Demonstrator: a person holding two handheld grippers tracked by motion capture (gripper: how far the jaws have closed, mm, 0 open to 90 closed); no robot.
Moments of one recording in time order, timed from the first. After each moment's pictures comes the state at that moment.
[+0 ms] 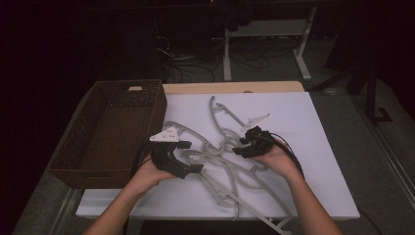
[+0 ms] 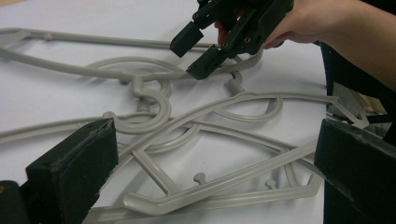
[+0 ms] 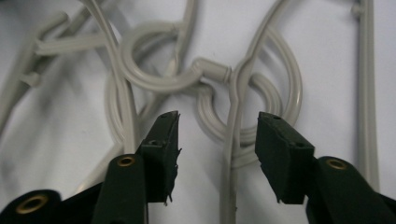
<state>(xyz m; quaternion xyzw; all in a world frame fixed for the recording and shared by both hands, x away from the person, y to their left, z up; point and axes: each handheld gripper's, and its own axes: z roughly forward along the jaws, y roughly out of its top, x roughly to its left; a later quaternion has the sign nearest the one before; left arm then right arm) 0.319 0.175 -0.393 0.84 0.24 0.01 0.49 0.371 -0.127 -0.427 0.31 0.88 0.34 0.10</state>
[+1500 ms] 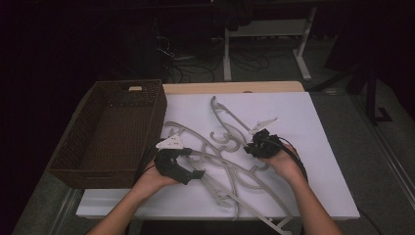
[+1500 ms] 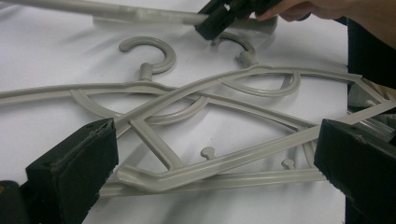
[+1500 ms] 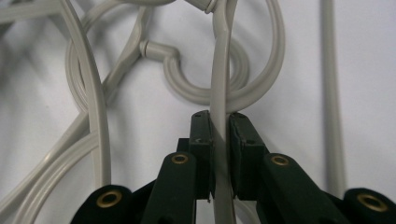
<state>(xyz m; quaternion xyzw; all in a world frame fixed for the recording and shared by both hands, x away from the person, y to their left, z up) 0.316 0.173 -0.415 0.85 0.25 0.02 0.46 0.363 -0.149 -0.431 0.35 0.87 0.33 0.12</state>
